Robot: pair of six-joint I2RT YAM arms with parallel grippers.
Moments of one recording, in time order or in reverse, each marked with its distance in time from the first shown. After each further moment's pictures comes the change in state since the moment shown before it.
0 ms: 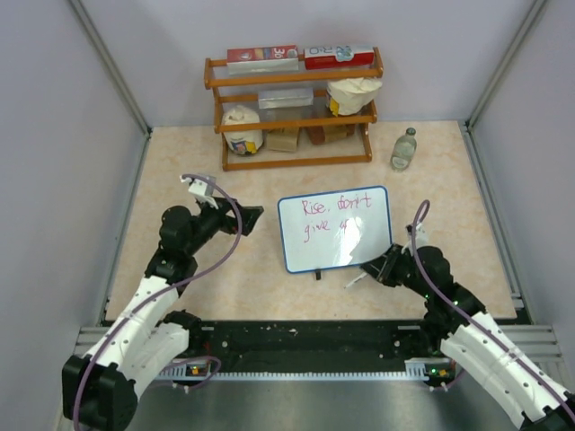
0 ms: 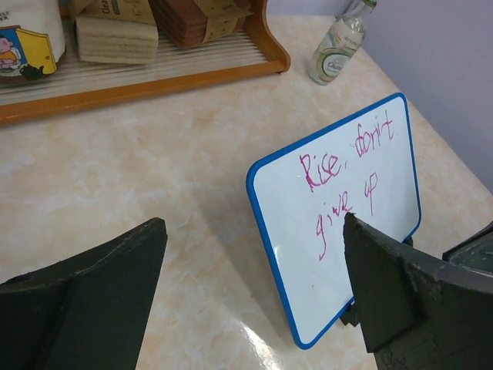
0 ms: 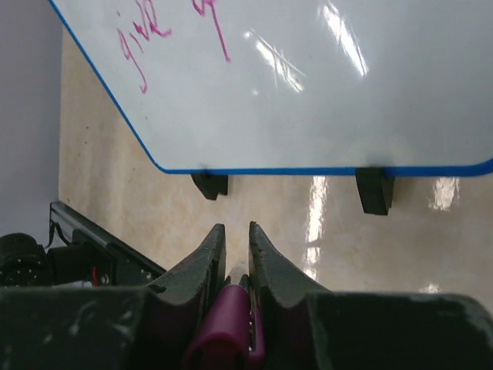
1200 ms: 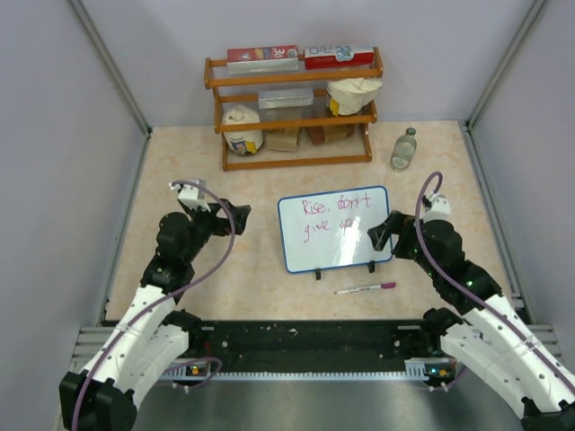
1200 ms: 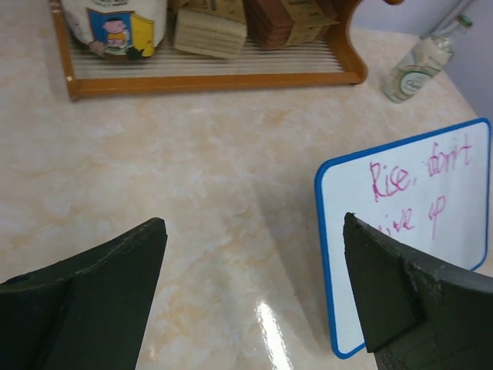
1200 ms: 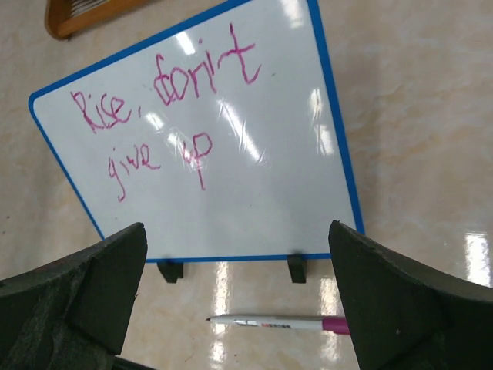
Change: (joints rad) left arm 0.000 -0.120 -0.018 -0.122 -0.199 0.005; right arm 0.000 0.142 0.299 -0.177 0.275 -0.178
